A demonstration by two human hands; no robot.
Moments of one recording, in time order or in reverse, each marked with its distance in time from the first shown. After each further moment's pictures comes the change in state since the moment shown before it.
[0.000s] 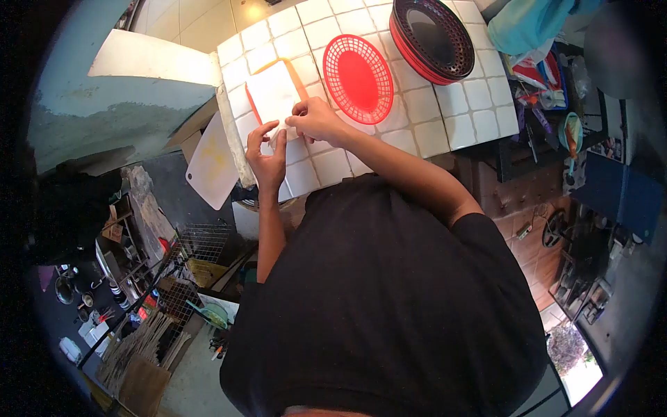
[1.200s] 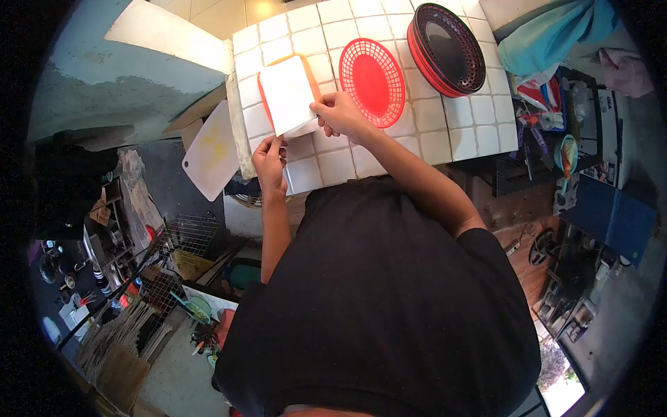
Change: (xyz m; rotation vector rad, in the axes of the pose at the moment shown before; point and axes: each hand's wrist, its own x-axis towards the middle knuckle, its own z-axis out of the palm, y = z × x) left_hand -0.032 -0.024 0.003 -0.679 0.192 -0.872; right_hand -0.003 0.003 -0.016 0.012 0.074 0.024
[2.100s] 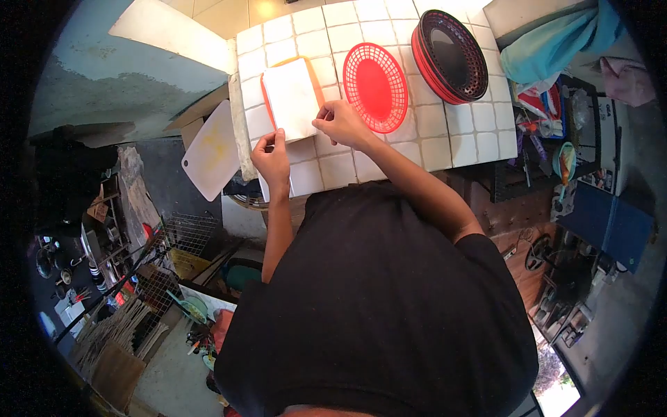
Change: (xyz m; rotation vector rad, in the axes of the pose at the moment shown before) left_hand 0.006 0.002 0.016 0.409 0.221 0.380; right_hand 0.000 0.010 0.002 -0.304 0.016 -0.137
